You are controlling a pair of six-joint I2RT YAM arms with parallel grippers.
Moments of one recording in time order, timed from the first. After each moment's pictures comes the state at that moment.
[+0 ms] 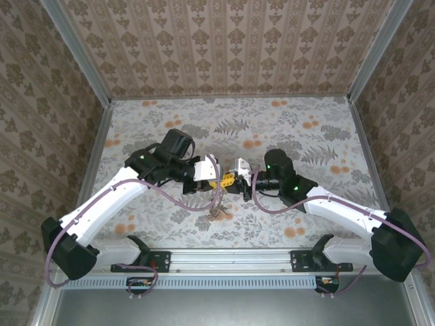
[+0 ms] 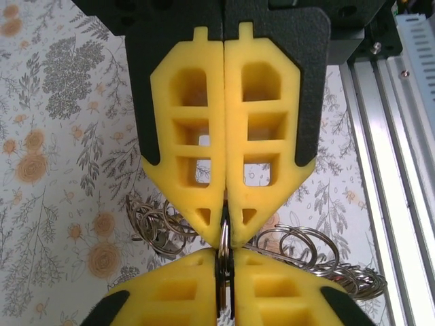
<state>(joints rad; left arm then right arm) -0.74 1.22 1.17 -0.87 0.56 0.78 0.70 1.20 0.69 0.23 -0.68 -0.23</state>
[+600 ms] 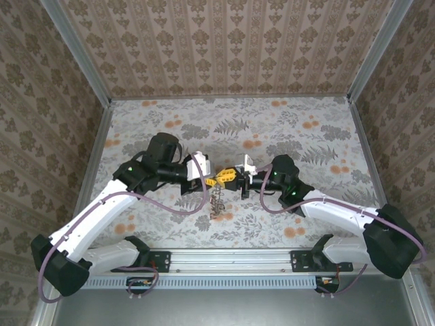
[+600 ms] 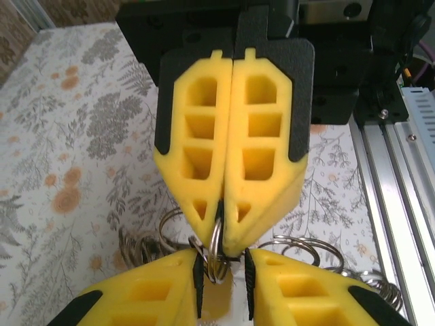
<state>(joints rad) -0.69 1.08 1.04 -0.65 0.67 0.66 0.70 1.23 0.59 0.66 -0.68 0.00</state>
